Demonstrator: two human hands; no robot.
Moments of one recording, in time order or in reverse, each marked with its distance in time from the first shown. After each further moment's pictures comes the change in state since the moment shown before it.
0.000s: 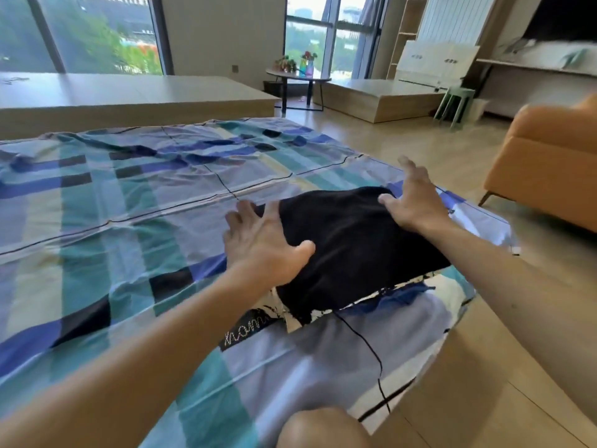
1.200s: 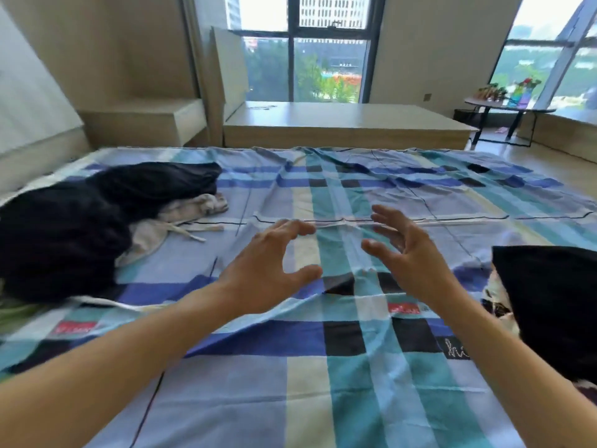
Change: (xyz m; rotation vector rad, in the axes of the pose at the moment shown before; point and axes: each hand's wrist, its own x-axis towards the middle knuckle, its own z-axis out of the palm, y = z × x) left_hand -0.171 -0.248 -0.197 -0.064 0.203 -0.008; right_hand -0.180 -0.312 0.114 0.794 -0.534 -0.579
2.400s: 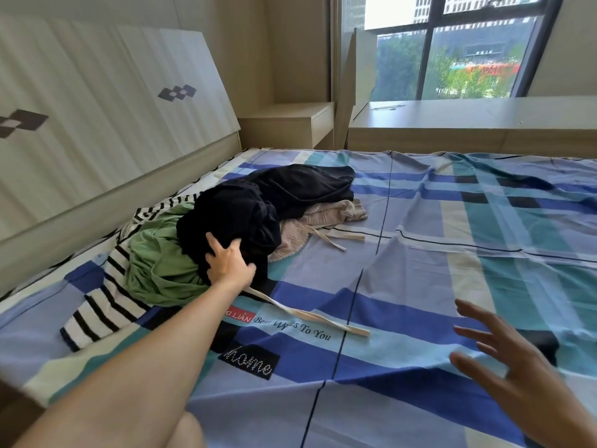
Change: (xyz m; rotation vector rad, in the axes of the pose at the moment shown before) left_hand -0.078 -0.314 -0.112 0.417 0.340 -1.092; right_hand -0.022 0.020 0.144 0.069 -0.262 -0.084
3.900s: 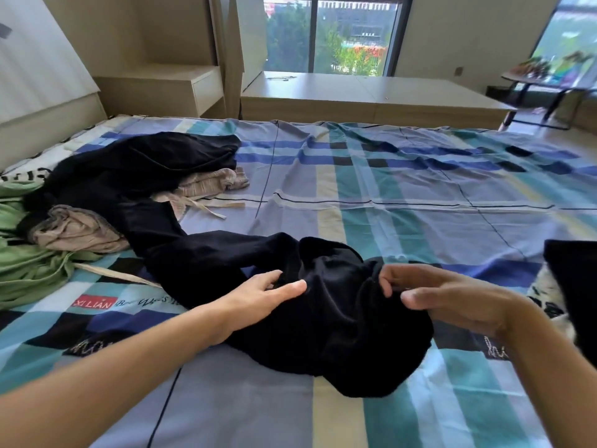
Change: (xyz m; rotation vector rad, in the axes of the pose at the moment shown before) left_hand -0.233 0.145 0.009 -0.579 -1.012 0.377; right_hand -0.032 -0.029 -0.132 0.425 -0.612 0.373
